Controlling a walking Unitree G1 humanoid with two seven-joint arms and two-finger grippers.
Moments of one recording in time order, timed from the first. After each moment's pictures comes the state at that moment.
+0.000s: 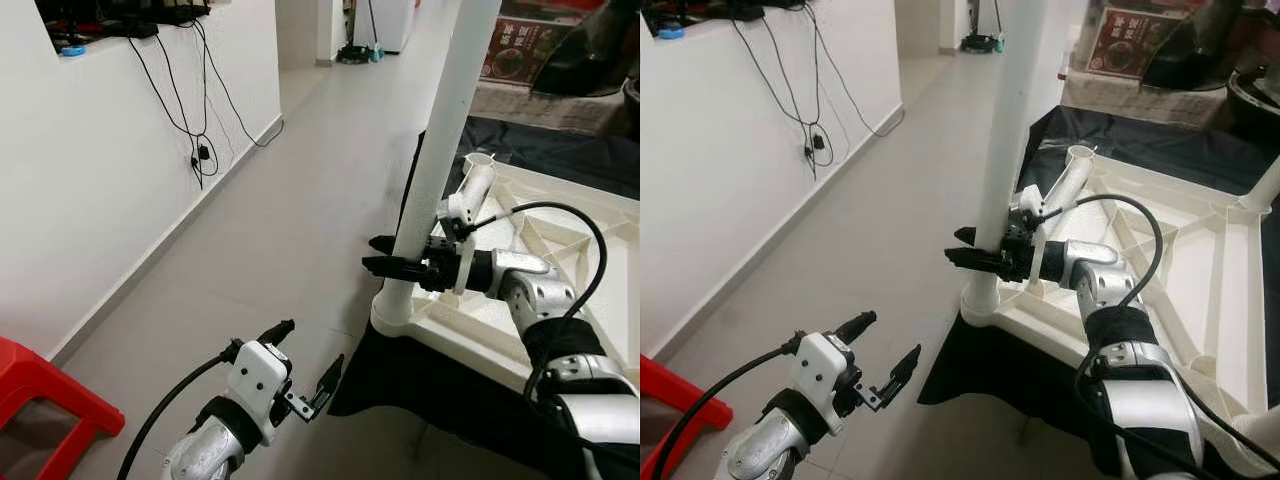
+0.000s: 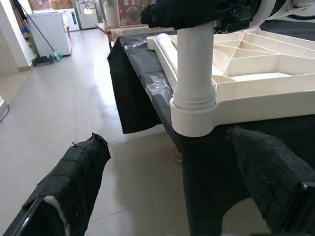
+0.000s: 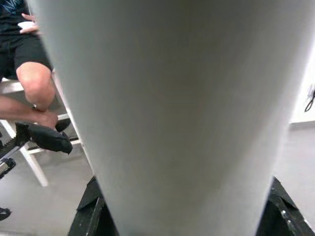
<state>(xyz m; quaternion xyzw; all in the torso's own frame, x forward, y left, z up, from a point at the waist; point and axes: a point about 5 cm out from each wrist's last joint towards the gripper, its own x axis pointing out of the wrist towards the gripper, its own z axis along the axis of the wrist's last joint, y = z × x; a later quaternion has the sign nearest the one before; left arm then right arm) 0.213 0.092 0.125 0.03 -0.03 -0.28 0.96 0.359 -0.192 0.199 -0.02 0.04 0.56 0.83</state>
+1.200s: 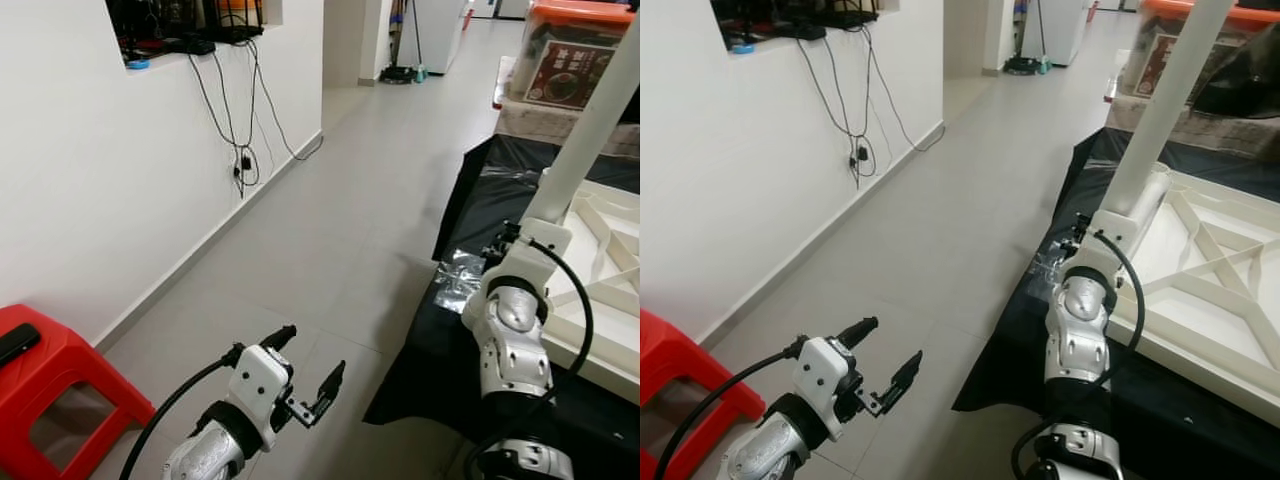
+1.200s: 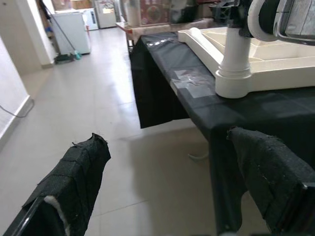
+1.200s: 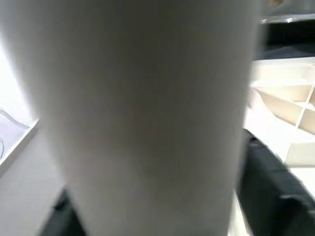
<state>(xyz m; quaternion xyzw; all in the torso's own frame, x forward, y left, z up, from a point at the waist) 0.214 0.092 0.124 0.03 -0.03 -0.29 0.96 0.342 -0.222 0.178 0.05 -0.06 -0.26 0.96</state>
